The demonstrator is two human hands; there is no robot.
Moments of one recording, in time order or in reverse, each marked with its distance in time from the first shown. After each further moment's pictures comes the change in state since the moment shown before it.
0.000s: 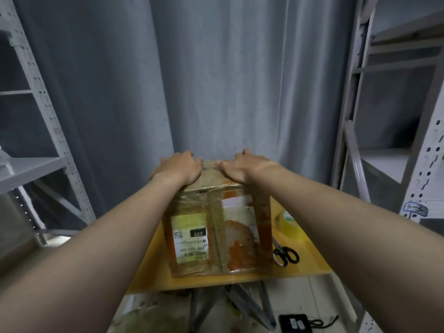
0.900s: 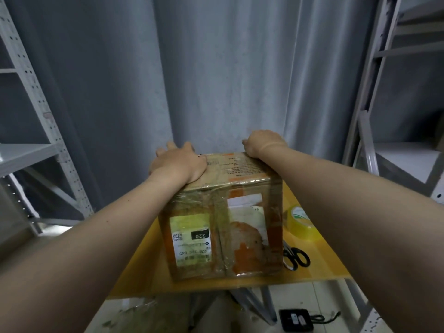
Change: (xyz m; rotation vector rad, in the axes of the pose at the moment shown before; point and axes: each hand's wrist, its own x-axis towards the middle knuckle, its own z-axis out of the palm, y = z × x) left_hand 0.009 -0.004 0.012 0.096 0.000 -0.082; right_hand 0.080 0.020 -0.001 -0.015 0.170 0.190
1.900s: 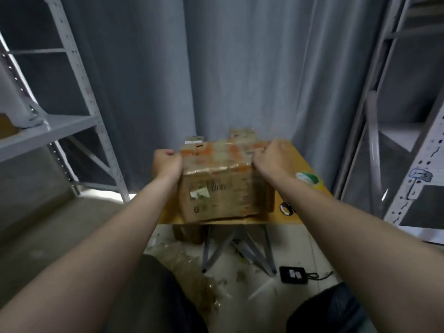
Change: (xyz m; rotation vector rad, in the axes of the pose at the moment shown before) left_hand -0.110 -0.087 0.044 -1.027 0.273 -0.364; right_hand -0.162 0.029 0.063 0.532 0.143 0.028
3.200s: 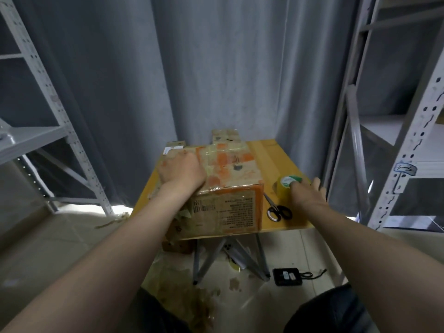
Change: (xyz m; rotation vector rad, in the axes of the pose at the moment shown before) left_hand -0.020 0.031 0.074 0.976 -0.149 0.486; right_hand 0.019 0.146 -0.010 -0.507 -0.194 0.256
